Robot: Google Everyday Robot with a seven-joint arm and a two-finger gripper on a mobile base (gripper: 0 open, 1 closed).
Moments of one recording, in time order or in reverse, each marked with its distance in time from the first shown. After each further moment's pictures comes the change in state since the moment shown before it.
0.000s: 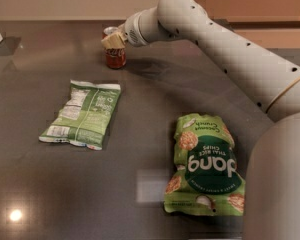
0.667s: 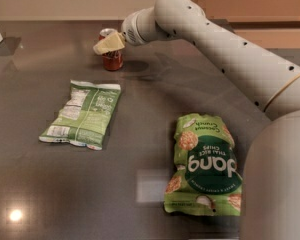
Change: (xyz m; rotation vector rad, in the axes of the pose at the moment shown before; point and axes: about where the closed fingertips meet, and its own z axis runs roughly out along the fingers) arm -0.003 -0.003 0.005 0.023 -0.004 -0.007
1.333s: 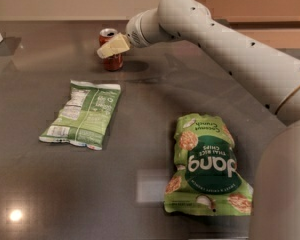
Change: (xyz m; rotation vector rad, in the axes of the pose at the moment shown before) arm 0.008 -0.002 -0.016 0.039 0.029 -0.013
